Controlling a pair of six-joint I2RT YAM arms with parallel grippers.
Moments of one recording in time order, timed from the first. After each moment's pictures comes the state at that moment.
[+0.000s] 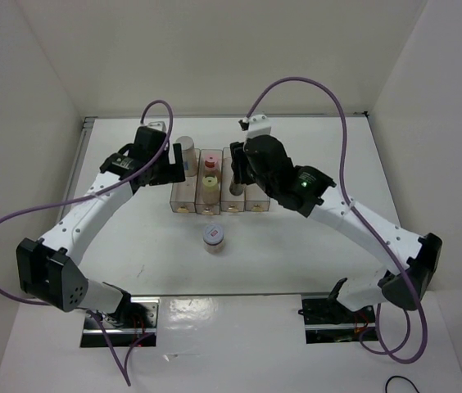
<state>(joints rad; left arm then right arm) -0.36 1.41 1.31 -0.73 -0.20 -0.42 0.87 1.37 1.42 -0.52 0.43 0.31</state>
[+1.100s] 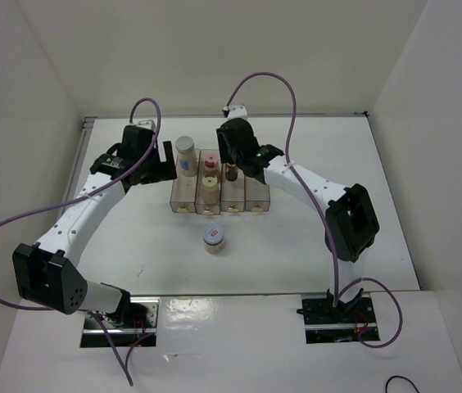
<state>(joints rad) -0.27 1.38 1.28 -0.71 -0.14 -0.40 0.69 1.85 1.58 -0.27 0.39 0.25</state>
